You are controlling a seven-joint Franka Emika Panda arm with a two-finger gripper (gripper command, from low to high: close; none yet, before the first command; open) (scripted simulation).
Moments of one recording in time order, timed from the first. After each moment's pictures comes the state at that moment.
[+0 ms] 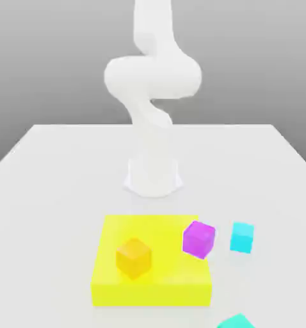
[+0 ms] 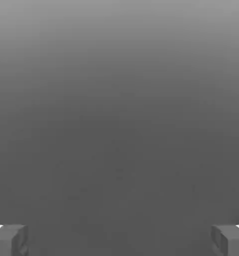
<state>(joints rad) 0.01 -0.71 0.01 -2.29 0.00 2.32 0.78</state>
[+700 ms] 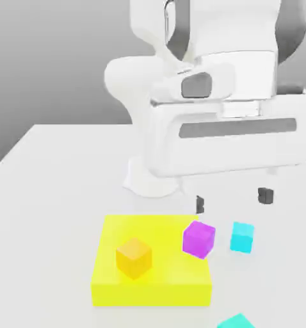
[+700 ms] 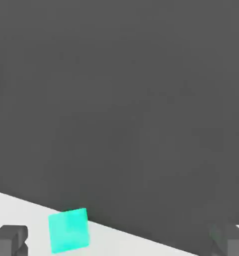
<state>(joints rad) 0.12 0.06 0.07 -2.24 -0.03 2.52 0.65</state>
